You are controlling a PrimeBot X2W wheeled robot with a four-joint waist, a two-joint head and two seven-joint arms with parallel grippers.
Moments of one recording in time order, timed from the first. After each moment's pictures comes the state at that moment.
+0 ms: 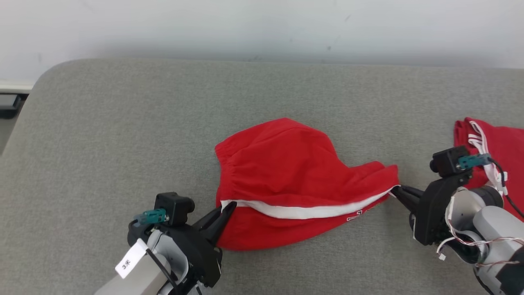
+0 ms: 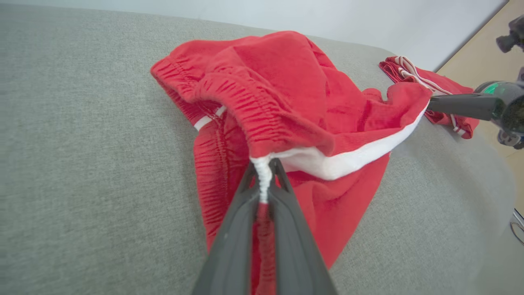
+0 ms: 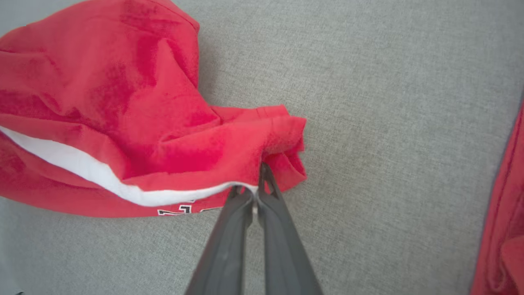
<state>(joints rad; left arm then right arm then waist) -0.61 0.30 -1.06 0.53 -0.88 -0.08 -0.17 -0.54 -0.52 0.66 0.46 0.93 0.13 0.27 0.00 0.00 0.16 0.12</state>
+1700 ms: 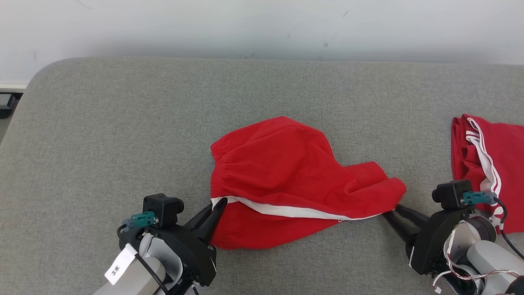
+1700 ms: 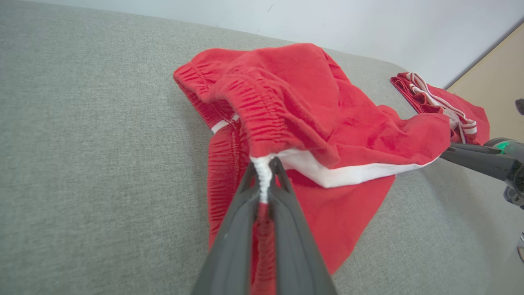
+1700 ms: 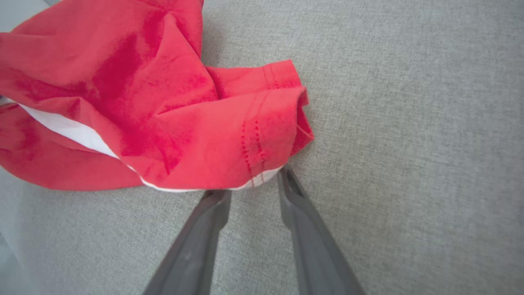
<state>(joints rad) -0.58 0.32 -1.02 0.48 -0.91 -0.02 -0.18 -0.40 -0.52 0.67 0.42 0.97 0.12 0.09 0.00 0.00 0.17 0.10</state>
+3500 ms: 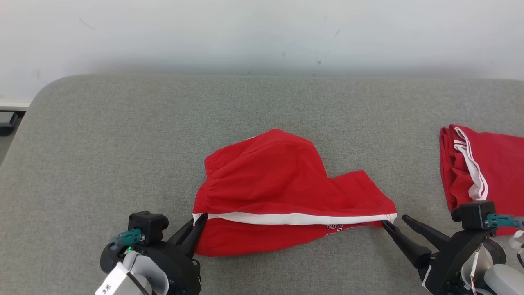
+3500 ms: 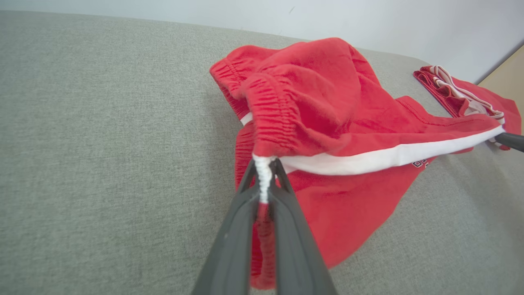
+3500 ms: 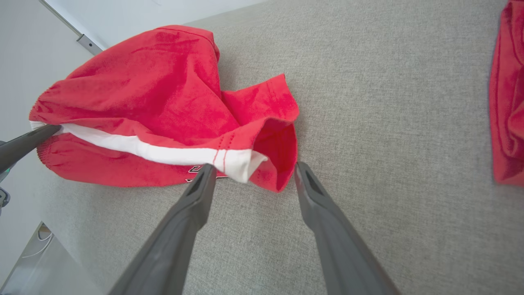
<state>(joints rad) -0.51 0.38 -1.03 0.44 -0.89 0.06 -0.19 -0.27 -0.60 0.65 0.25 1.09 0.12 0.01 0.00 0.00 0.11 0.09</state>
